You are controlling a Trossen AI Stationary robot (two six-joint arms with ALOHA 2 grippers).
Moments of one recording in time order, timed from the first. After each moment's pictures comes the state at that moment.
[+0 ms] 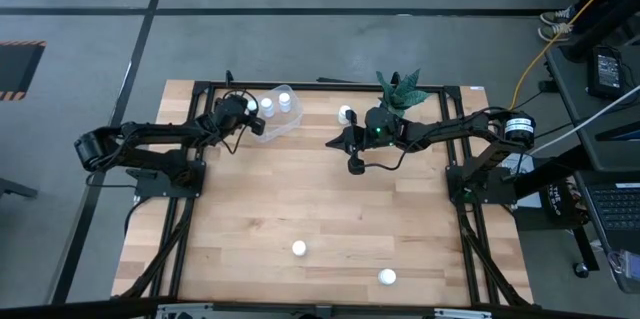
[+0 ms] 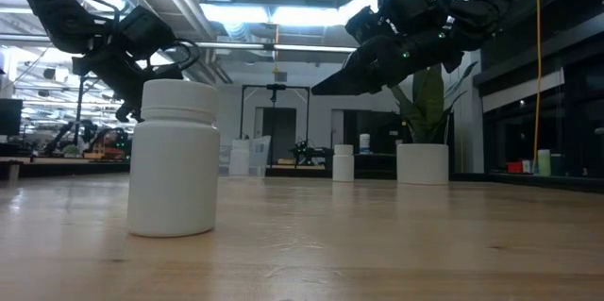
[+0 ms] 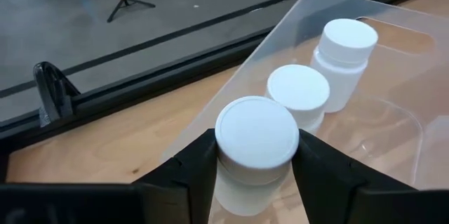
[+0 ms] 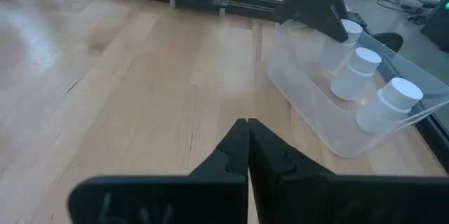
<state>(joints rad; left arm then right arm) 0.65 1.16 0.29 0.28 -0.40 -0.26 -0.26 1.62 0.75 0.51 -0.26 -0.27</state>
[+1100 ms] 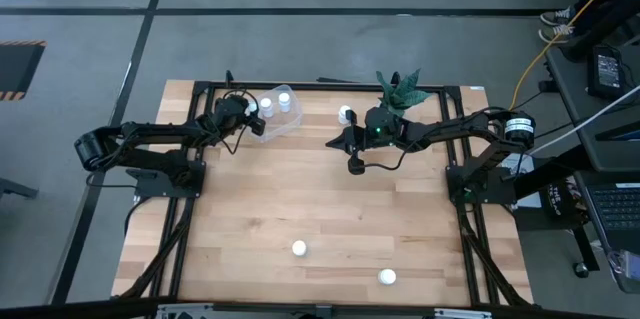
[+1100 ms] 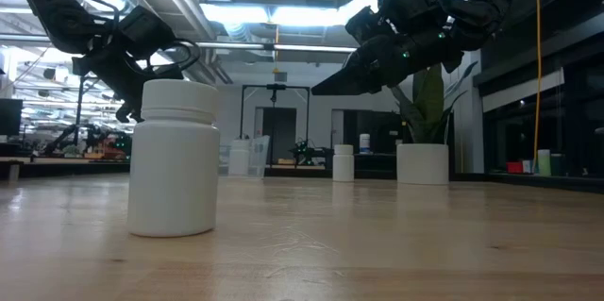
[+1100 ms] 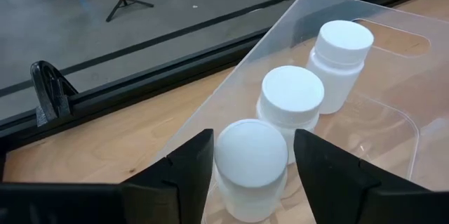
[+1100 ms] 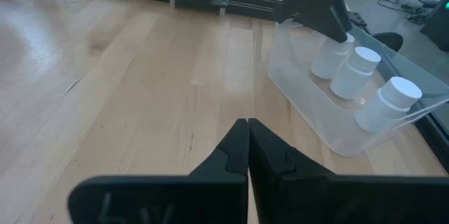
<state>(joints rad) 0.65 1.16 0.29 0.29 -0.40 -0.26 -0.26 1.62 0.75 0.51 -0.26 -0.27</state>
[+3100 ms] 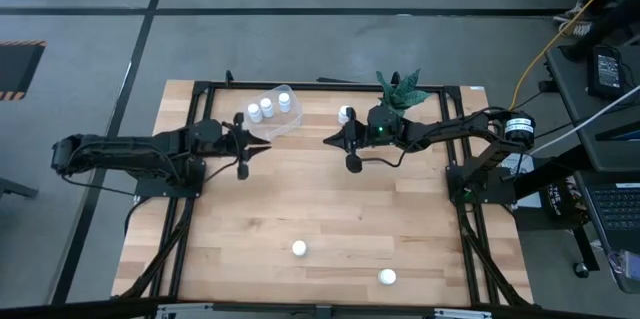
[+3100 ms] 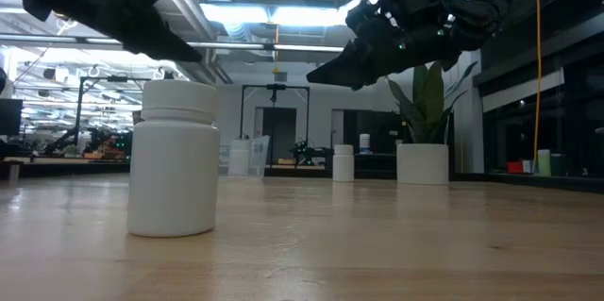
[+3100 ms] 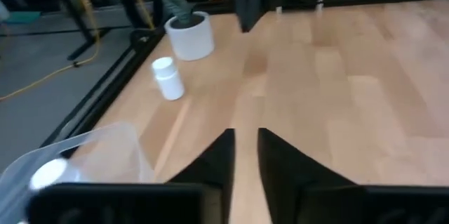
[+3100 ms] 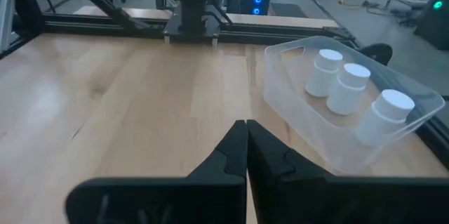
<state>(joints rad) 0.18 0.67 0.36 -0.04 -0.07 0.12 -0.26 1.62 0.75 0.60 -0.26 -0.13</state>
